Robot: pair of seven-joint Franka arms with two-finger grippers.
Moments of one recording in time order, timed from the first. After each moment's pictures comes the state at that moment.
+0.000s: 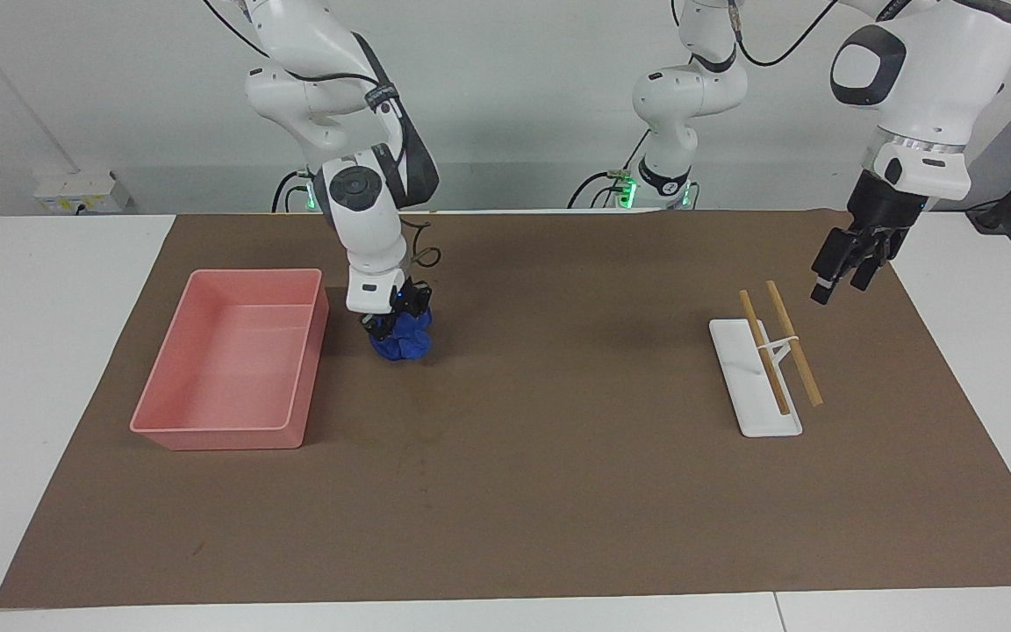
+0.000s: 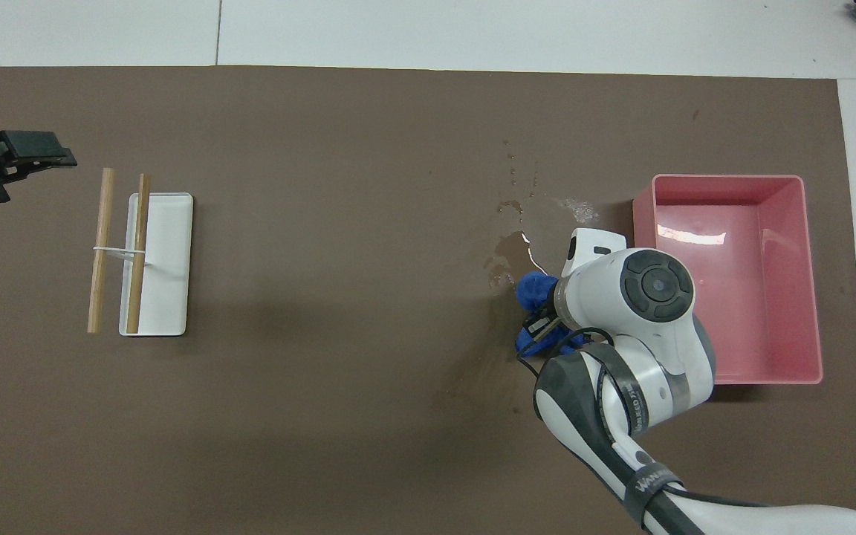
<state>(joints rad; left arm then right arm) 0.07 -0.05 -0.08 -1.80 -0.10 2.08 -0.29 0.12 0.13 0.25 -2.22 0.02 2.38 -0.25</state>
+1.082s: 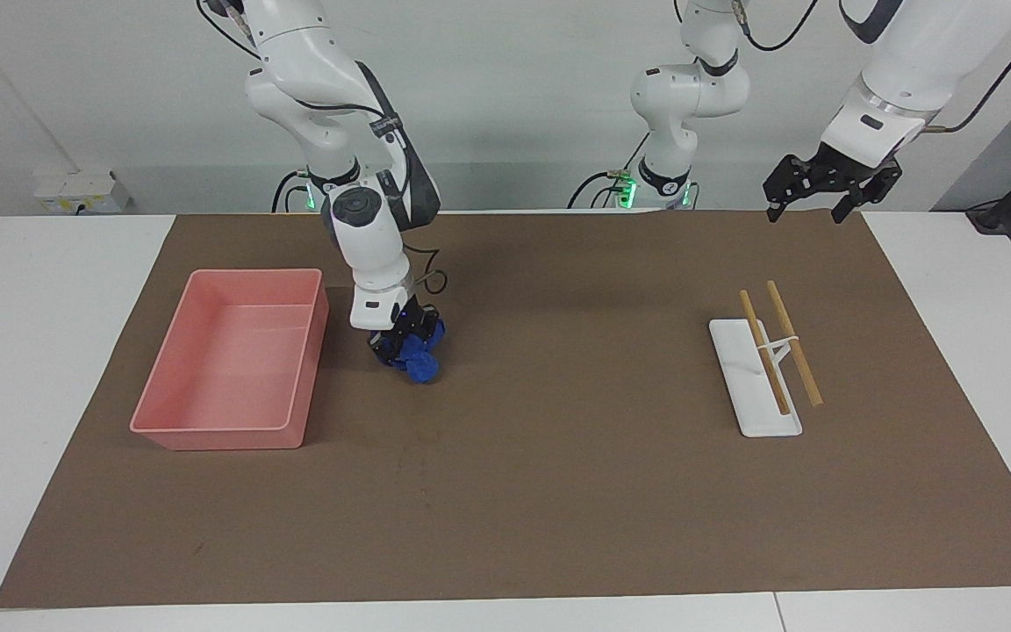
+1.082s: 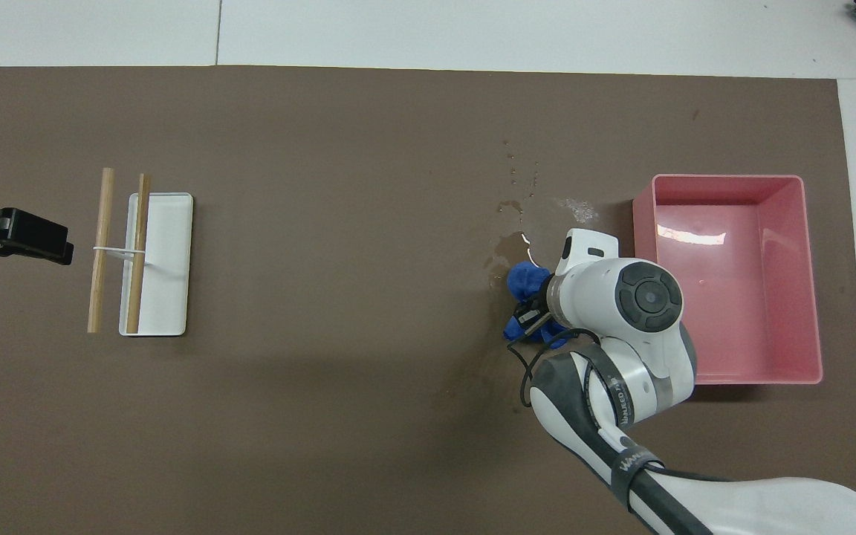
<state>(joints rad) -0.02 -0.02 -0.06 -1.53 -0.01 1.44 0.01 0.12 0.21 0.25 -2.24 0.02 2.64 -0.23</state>
